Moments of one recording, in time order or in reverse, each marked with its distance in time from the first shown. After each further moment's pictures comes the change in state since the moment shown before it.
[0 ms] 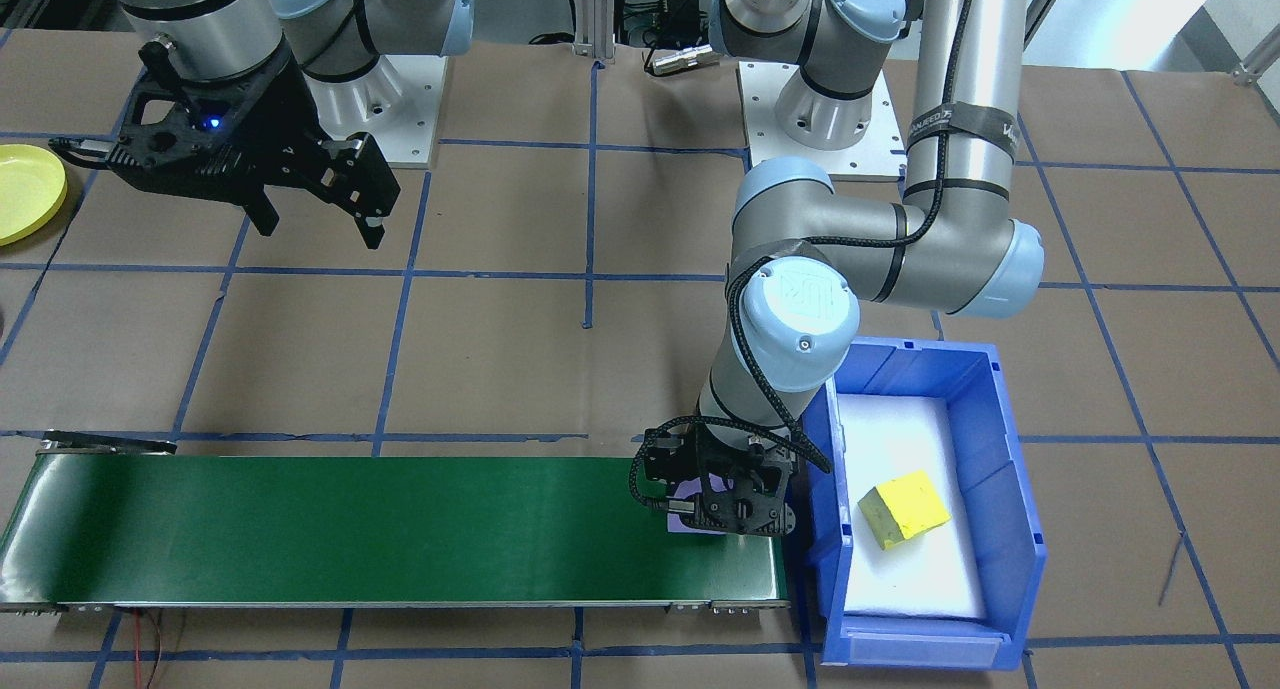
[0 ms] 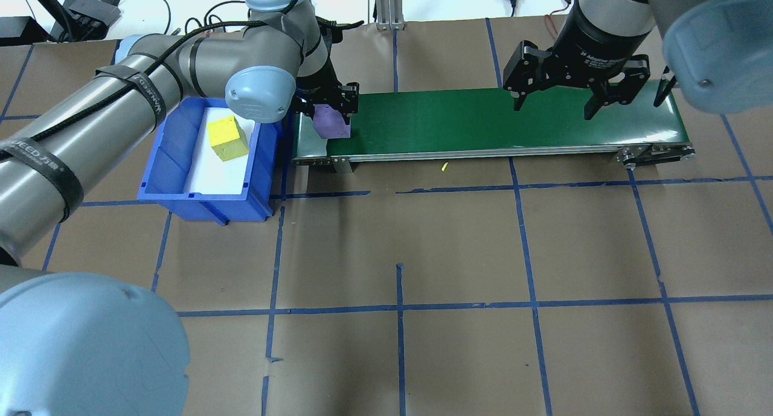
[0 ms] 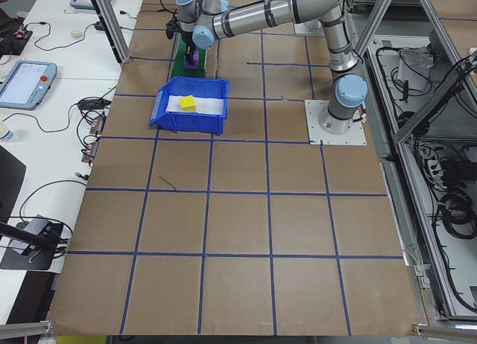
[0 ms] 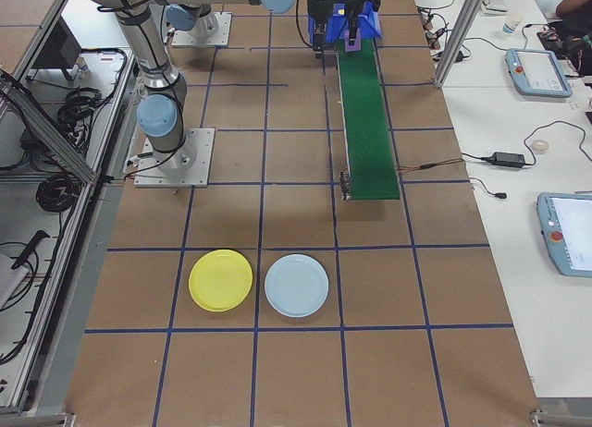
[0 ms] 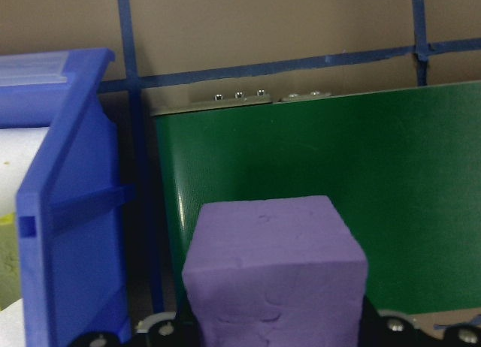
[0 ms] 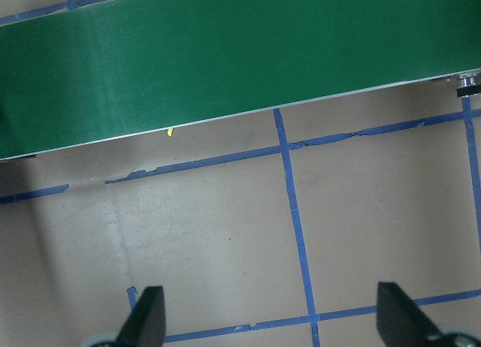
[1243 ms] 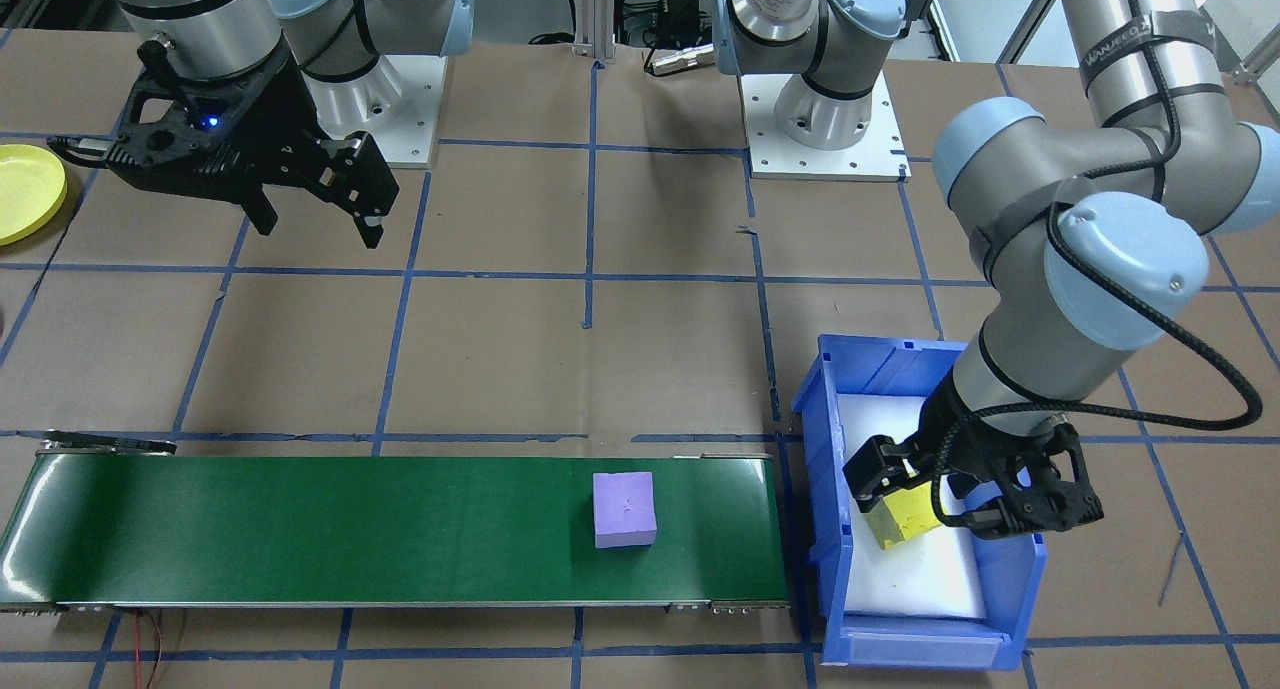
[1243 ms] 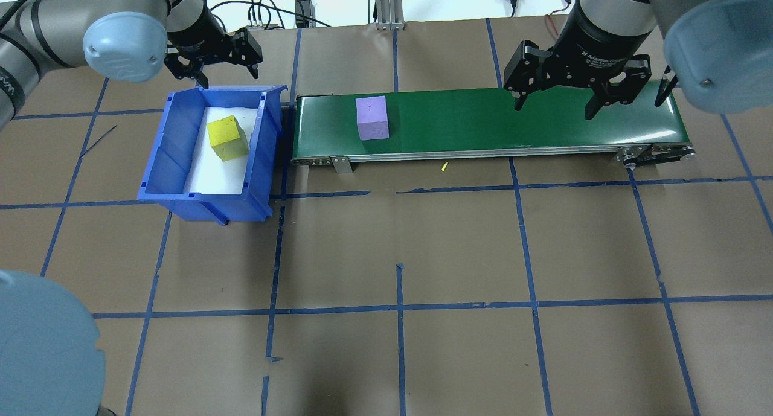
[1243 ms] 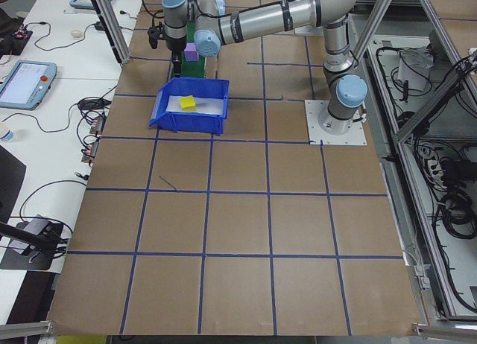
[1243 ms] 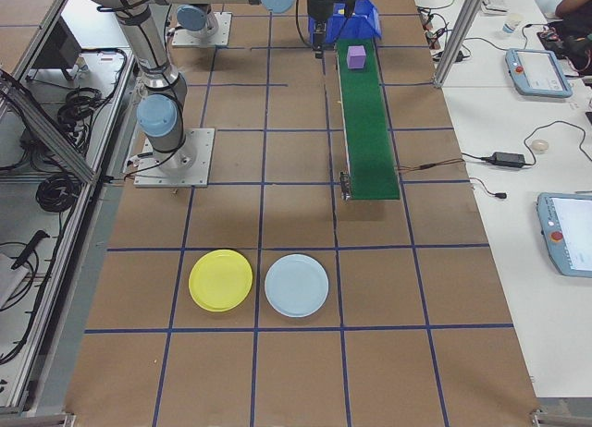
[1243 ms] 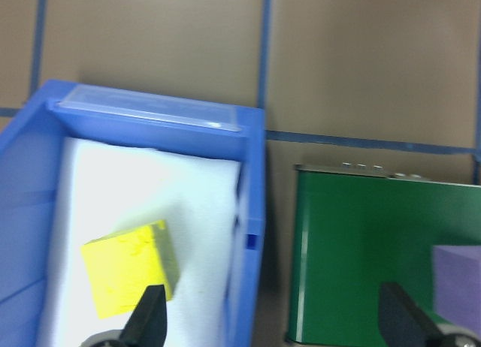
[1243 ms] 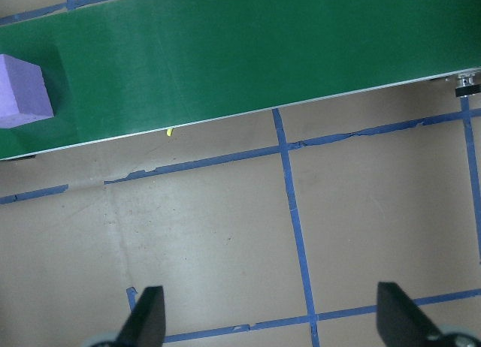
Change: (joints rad) left arm 0.278 0.102 0.006 -0.076 0.013 0.016; right arm -0.001 -0.001 0.000 0.001 -0.001 0.000
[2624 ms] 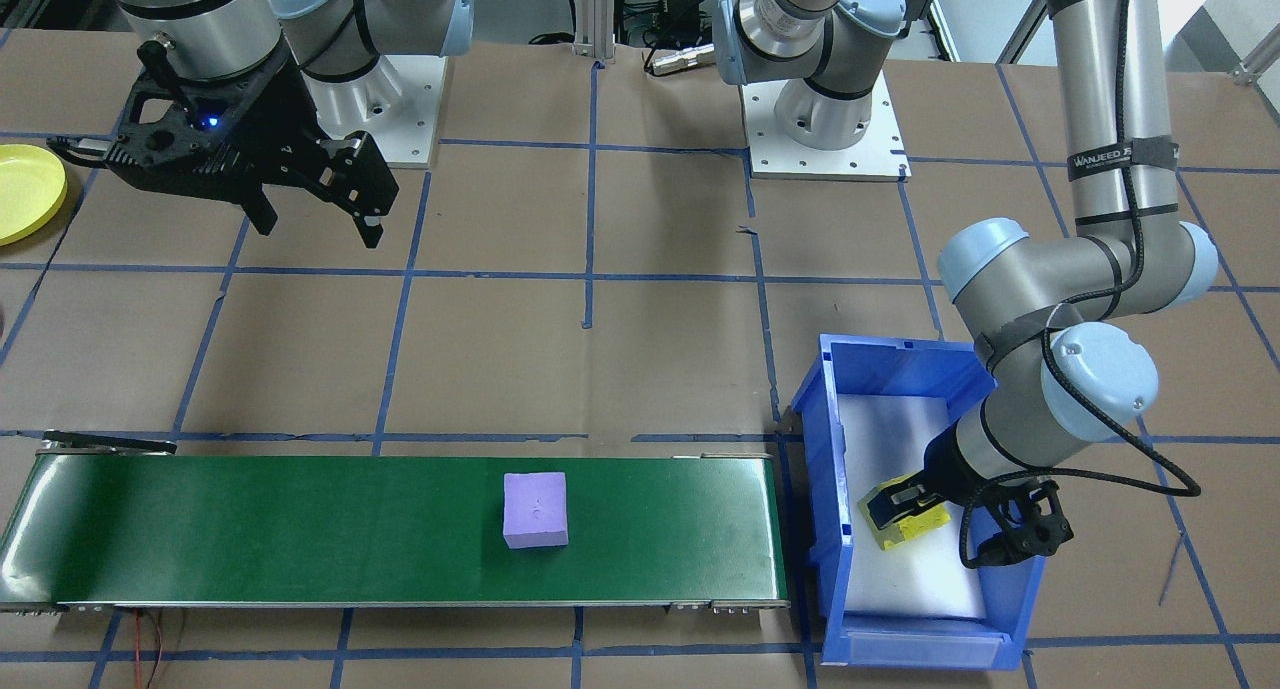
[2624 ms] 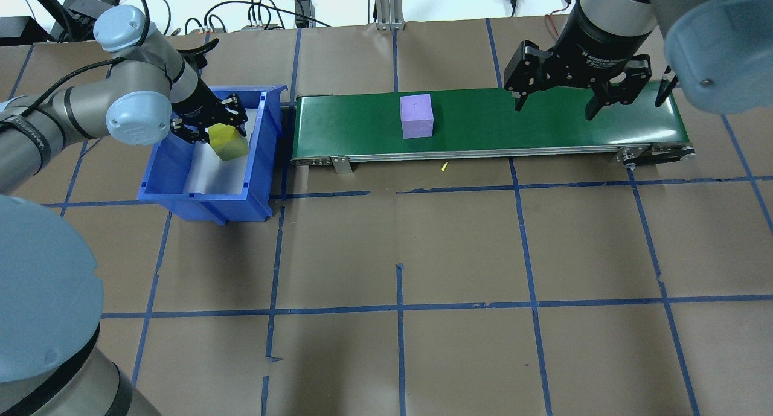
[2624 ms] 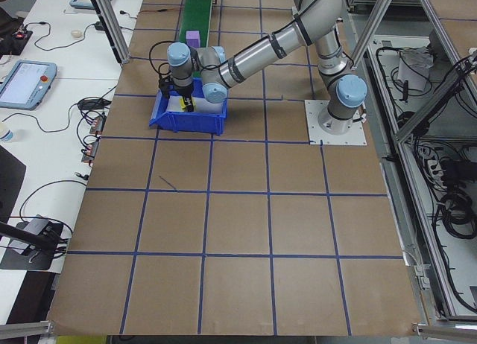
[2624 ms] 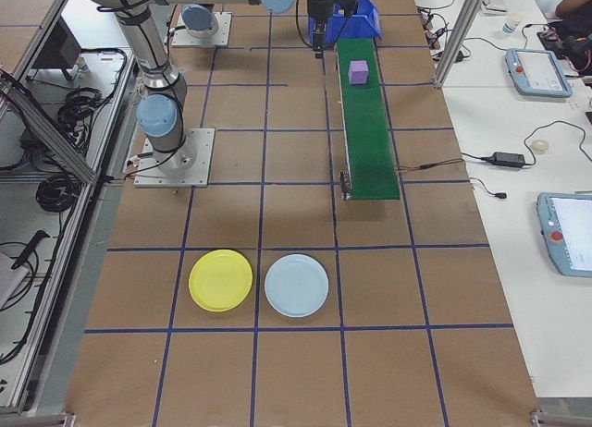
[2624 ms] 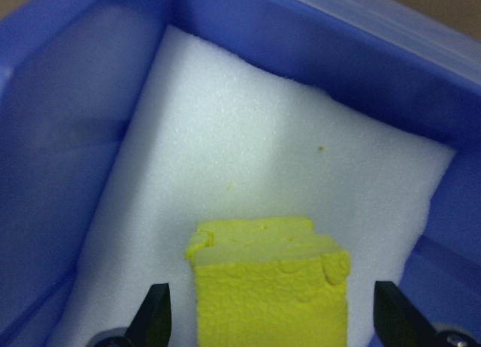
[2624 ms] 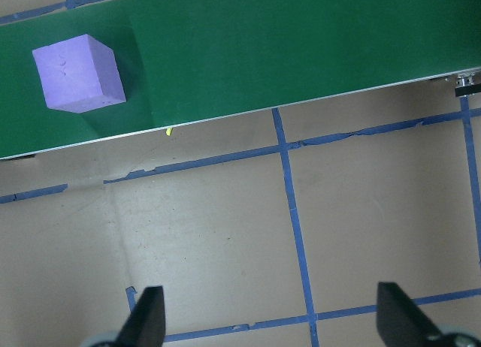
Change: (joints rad) left arm 0.083 -0.099 -0.168 0.191 -0.053 -0.078; right arm 0.000 0.000 0.000 0.002 -0.001 -0.001
